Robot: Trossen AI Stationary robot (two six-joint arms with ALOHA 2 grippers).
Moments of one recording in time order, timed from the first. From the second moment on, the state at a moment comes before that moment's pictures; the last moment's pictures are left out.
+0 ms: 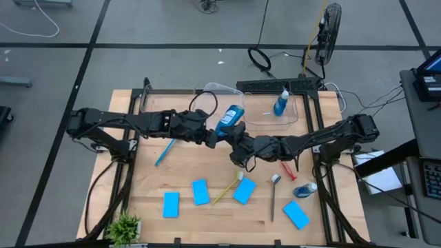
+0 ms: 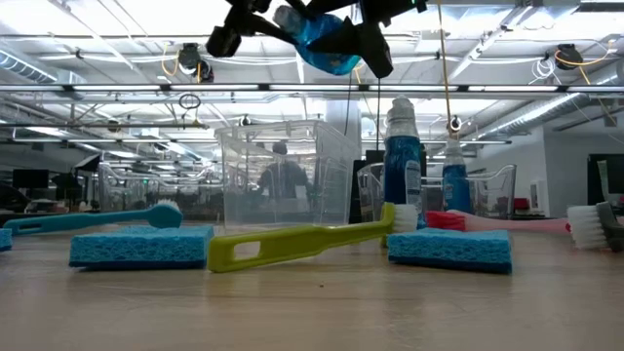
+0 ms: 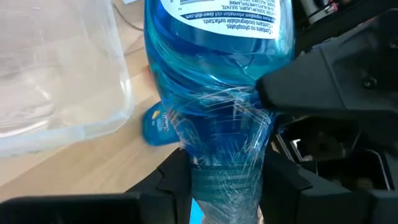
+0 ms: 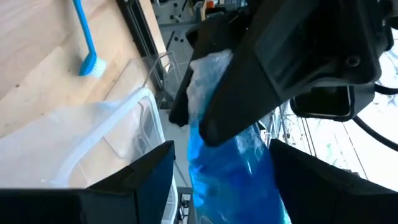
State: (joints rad) left arm -0.01 1.44 1.27 -0.39 -0.10 -1.03; right arm 0.17 1.53 1.01 0.36 0.65 -1.33
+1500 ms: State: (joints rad) left arm -0.01 1.46 1.27 -0.28 -0.10 -1.00; right arm 0.15 1.53 1.01 0.35 0.79 -1.31
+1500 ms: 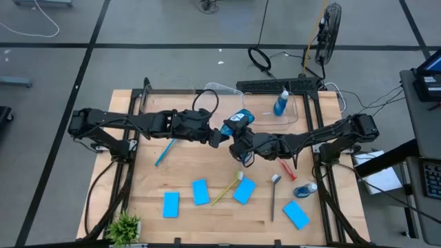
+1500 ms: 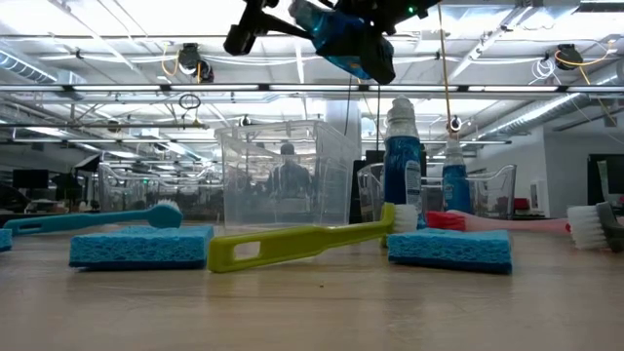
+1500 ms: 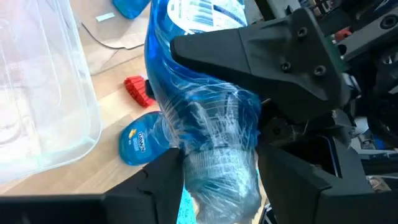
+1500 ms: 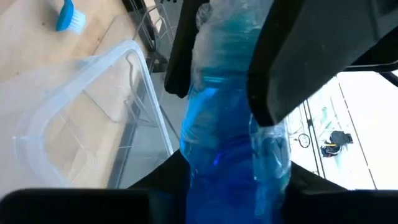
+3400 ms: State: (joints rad) left arm 0.05 1.25 1.27 -0.60 -0.14 -0.41; right arm -0.19 1.33 0.95 0.32 0.86 -0.34
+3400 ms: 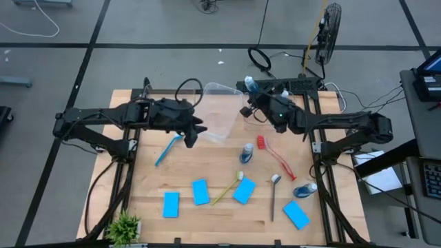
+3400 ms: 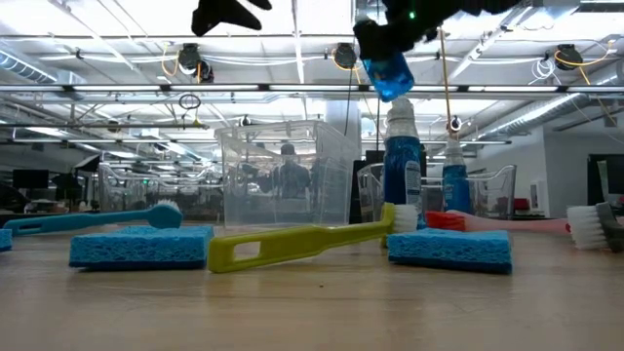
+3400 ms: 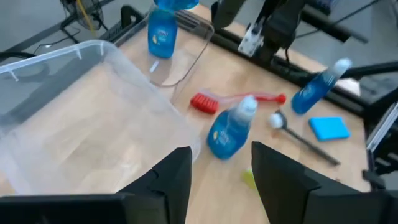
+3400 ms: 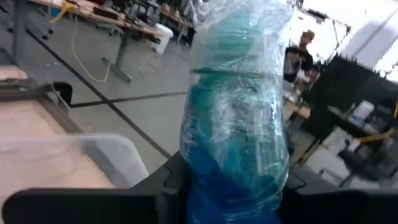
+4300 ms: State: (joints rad) left arm 0.07 1.09 0.99 -0.33 -0.13 -0.21; right arm -0.33 1.33 0.56 0.63 0.87 0.02
